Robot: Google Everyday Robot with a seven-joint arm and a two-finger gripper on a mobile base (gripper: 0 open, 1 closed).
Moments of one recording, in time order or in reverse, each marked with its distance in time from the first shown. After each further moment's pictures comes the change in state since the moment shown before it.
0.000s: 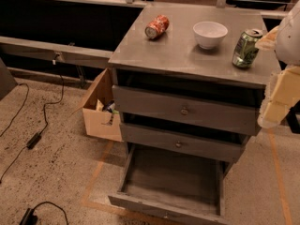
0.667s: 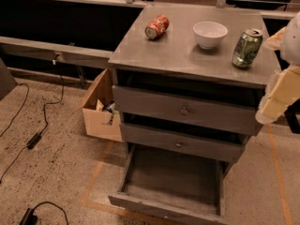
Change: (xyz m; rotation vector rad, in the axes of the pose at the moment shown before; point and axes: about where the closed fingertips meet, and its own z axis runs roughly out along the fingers) arm 0.014 -0.014 0.006 0.043 -0.038 0.102
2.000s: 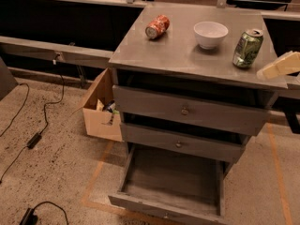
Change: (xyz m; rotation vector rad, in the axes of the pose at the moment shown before) arm 0.084 -0.179 0.076 0.270 -0.359 0.505
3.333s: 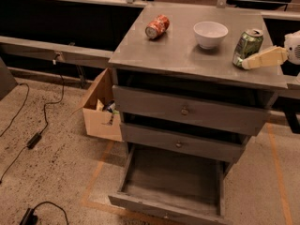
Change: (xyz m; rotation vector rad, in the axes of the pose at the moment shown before) arm -0.027 -0.015 0.049 -0.016 -0.170 0.101
